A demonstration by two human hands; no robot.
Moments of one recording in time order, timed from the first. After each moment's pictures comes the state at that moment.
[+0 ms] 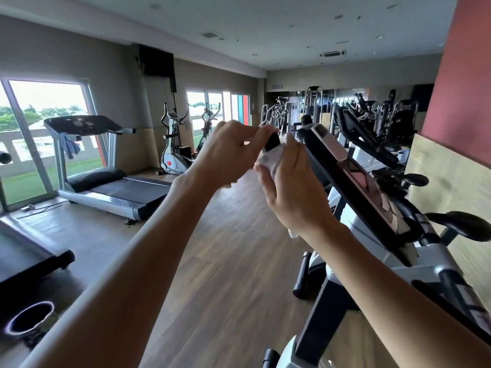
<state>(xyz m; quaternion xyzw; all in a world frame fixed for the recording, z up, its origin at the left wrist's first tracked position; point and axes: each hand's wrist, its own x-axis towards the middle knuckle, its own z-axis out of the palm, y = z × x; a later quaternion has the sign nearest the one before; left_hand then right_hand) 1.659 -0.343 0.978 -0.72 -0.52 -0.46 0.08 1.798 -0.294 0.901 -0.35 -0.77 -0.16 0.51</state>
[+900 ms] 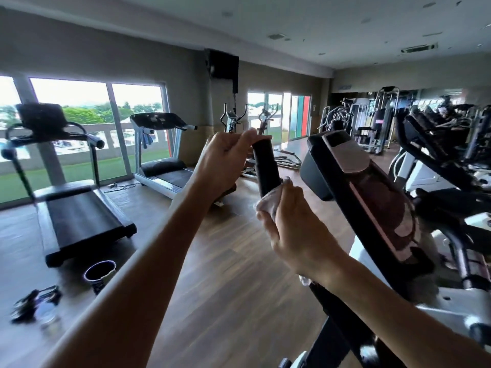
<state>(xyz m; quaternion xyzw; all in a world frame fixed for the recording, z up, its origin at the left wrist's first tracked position) 1.689 -0.343 0.963 -0.60 -0.56 -0.58 0.03 1.851 -0.296 0.872 -0.27 -0.89 -0.02 0.36</state>
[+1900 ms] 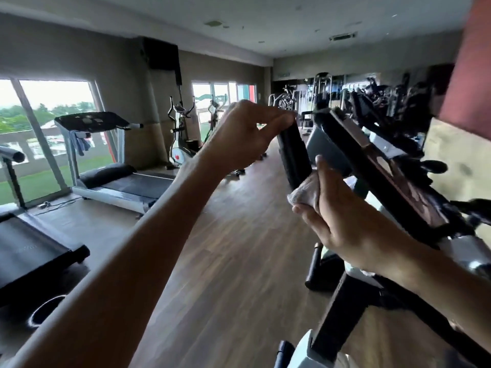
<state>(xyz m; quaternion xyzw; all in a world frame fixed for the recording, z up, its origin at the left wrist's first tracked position) 1.643 -0.312 0.978 -0.76 -0.45 -0.48 0.05 1.854 -0.305 0.868 -0.35 -0.87 -0.07 0.34</state>
